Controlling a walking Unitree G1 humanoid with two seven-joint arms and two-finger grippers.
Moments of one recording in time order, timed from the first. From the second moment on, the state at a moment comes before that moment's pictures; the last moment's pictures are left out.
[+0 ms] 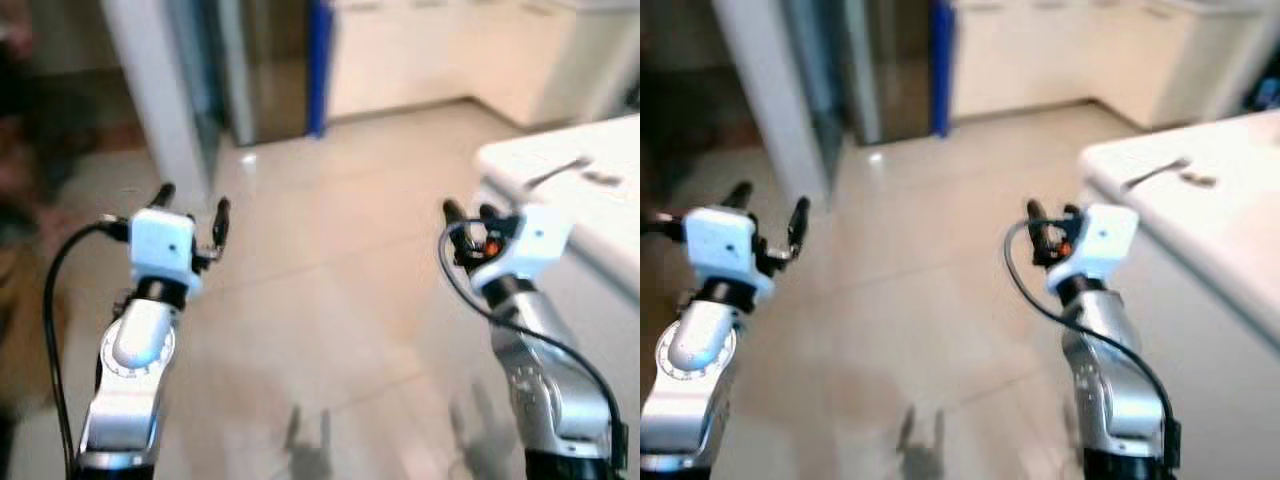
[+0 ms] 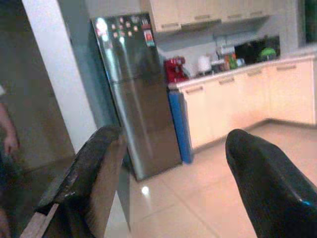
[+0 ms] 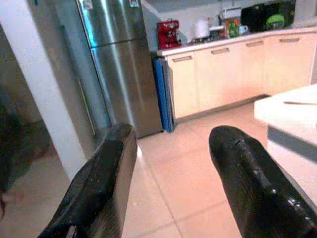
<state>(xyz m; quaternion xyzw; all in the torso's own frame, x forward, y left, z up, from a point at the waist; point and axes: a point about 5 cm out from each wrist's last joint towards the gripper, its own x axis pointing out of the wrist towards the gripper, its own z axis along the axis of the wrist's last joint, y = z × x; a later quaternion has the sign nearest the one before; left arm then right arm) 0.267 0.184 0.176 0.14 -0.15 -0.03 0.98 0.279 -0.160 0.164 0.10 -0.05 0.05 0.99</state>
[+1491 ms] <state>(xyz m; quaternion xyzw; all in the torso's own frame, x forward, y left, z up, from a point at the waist) 0.294 0.164 0.188 0.12 -0.11 -0.09 0.98 0.275 -0.172 0.172 0.08 -0.04 -0.03 1.00</state>
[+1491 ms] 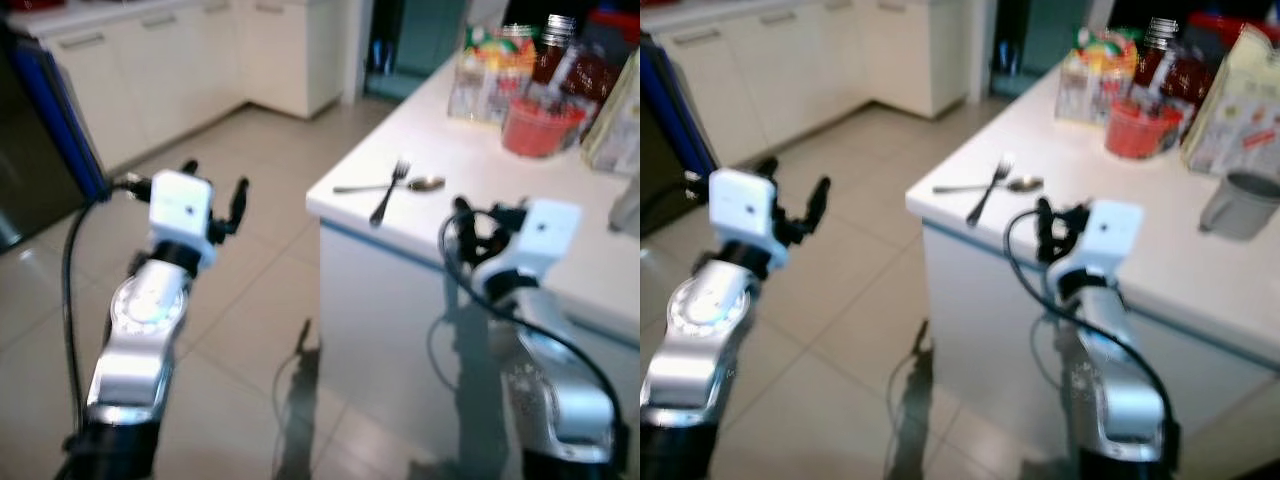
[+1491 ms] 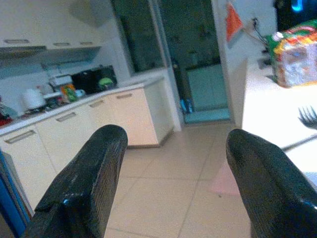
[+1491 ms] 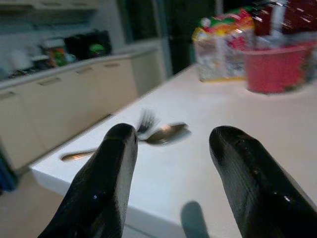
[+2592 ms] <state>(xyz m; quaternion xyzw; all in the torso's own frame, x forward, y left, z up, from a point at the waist) 0.298 0.161 0.186 0.11 -0.10 -0.08 0.99 0.276 -0.178 0.171 0.07 -0.02 -0.04 1.00</state>
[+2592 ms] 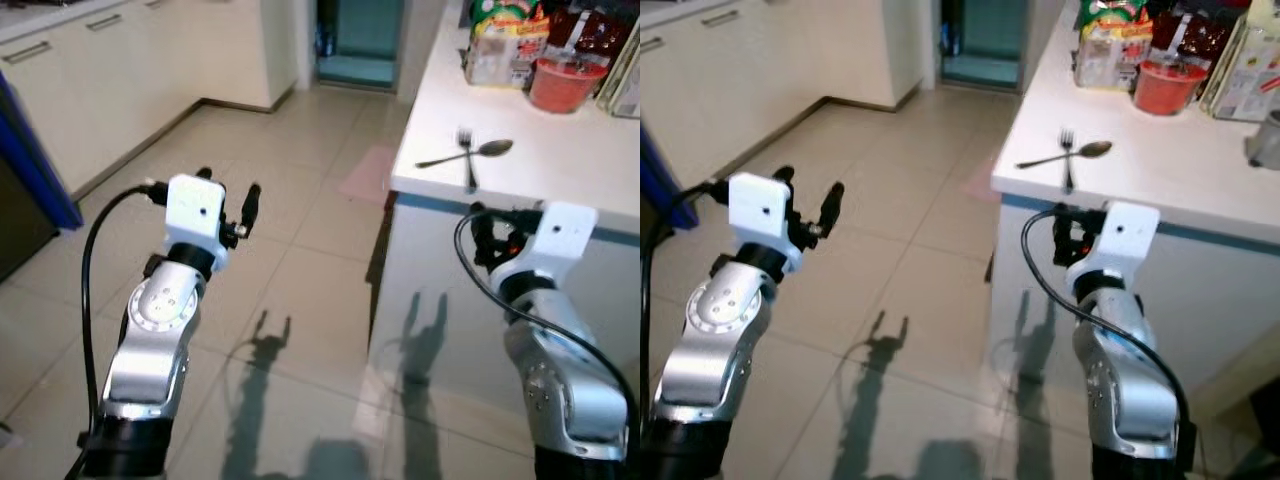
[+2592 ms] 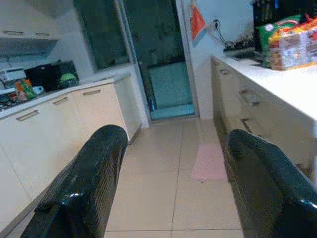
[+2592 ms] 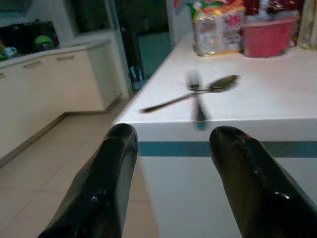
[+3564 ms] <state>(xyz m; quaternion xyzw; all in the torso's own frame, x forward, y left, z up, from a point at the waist) 0.297 0.160 0.188 0.10 -0.11 -0.06 0.99 0.283 -0.171 0.173 0.05 -0.01 -0.01 1.00</state>
